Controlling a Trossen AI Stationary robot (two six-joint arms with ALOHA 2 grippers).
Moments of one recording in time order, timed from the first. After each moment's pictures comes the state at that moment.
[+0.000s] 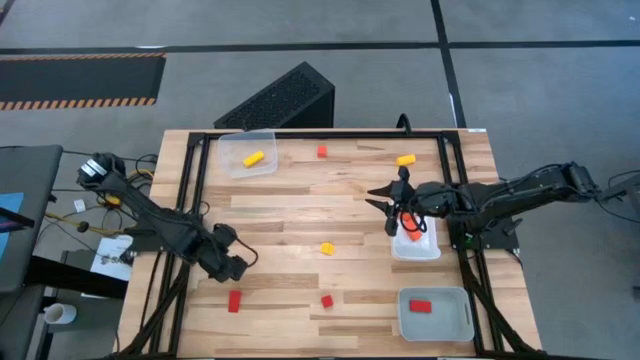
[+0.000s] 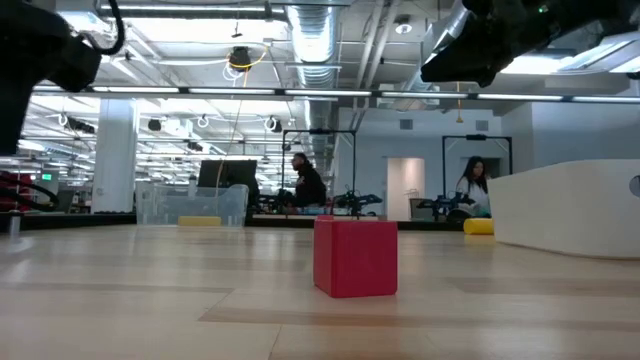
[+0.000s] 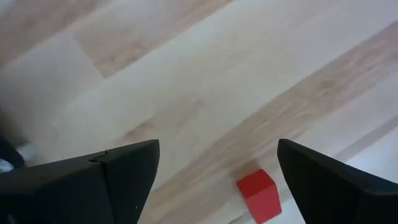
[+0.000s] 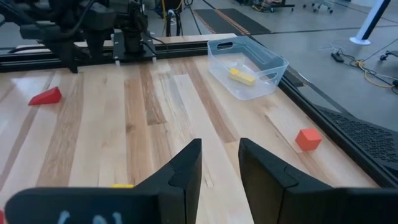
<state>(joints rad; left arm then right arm) -0.62 1.18 0.74 -0.93 -0.11 -1.67 0.10 0.96 0.58 0.05 0.39 0.10</state>
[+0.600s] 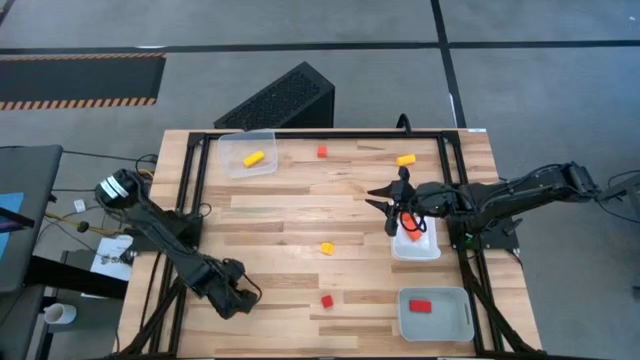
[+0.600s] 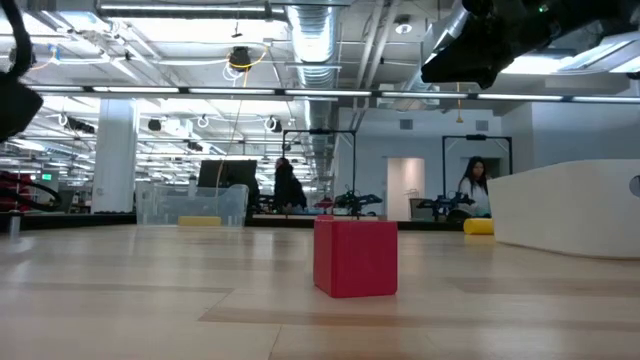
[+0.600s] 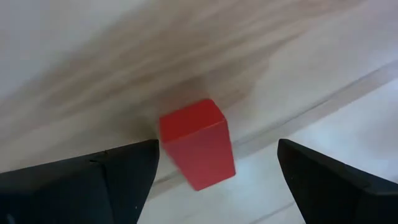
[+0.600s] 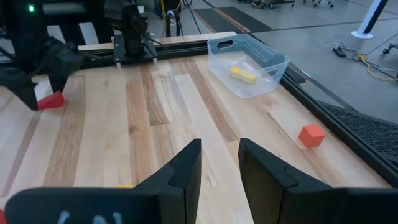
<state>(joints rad) -0.79 1.52 0.74 -0.50 0.01 -1.96 0.10 0.96 0.58 0.05 0.39 0.13</state>
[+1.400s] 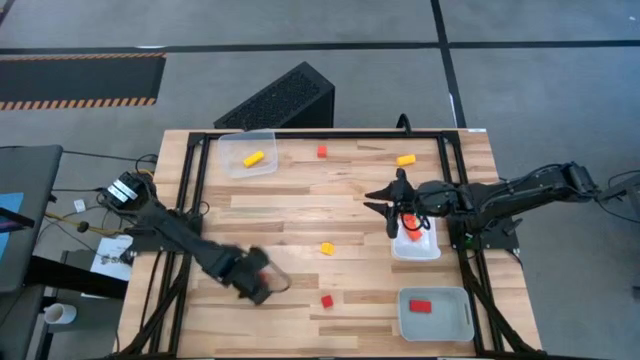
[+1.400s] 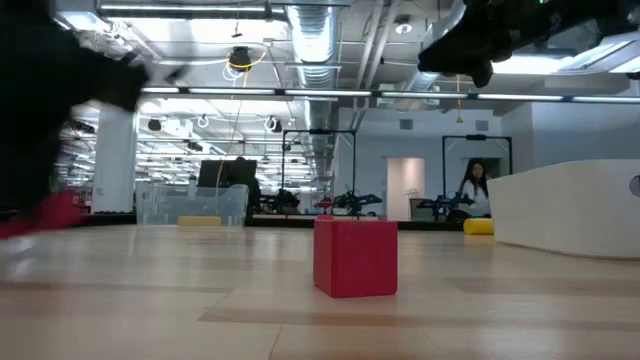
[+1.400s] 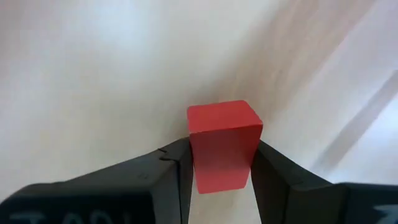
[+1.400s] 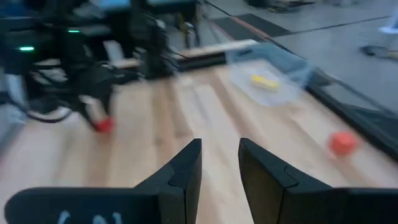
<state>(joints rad) -0.60 1.58 0.87 -0.64 -0.14 -1.28 0.10 0.96 0.58 0.10 0.31 0.19</state>
